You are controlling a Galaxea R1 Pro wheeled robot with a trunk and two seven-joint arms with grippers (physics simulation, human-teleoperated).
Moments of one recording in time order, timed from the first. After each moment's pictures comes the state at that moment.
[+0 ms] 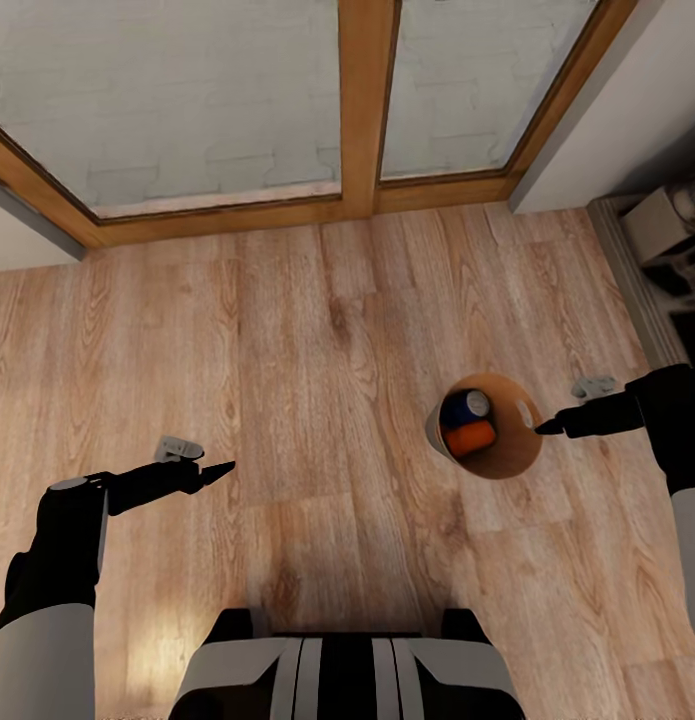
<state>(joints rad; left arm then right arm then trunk) -0.66 0.07 0.49 -1.21 -0.42 0.51 -1.12 -1.02 -0.40 -0.15 -1.03 0.76 1.01 1.14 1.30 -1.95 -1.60</state>
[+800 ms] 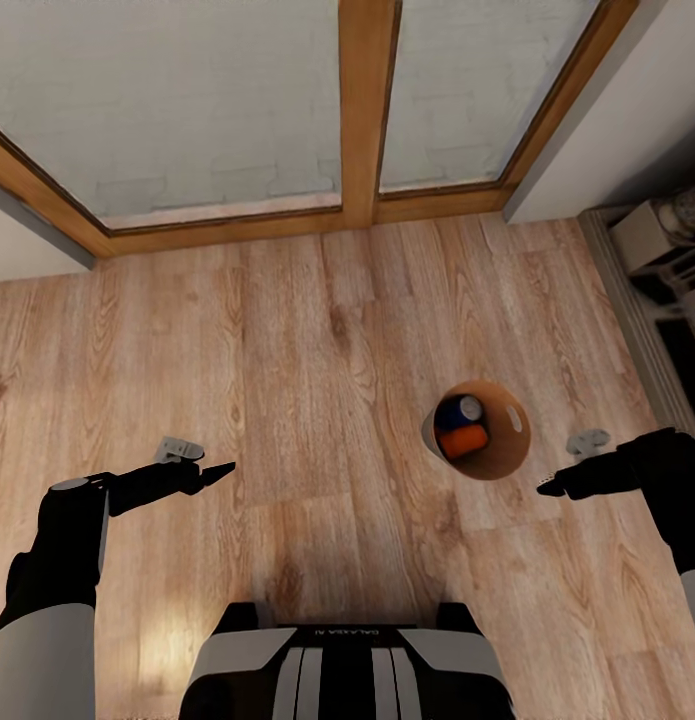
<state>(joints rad) -0.66 0.07 0.49 -1.21 -0.42 0.51 -1.11 -0.76 -0.40 -0.15 -1.17 0.76 0.95 1.14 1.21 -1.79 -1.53</state>
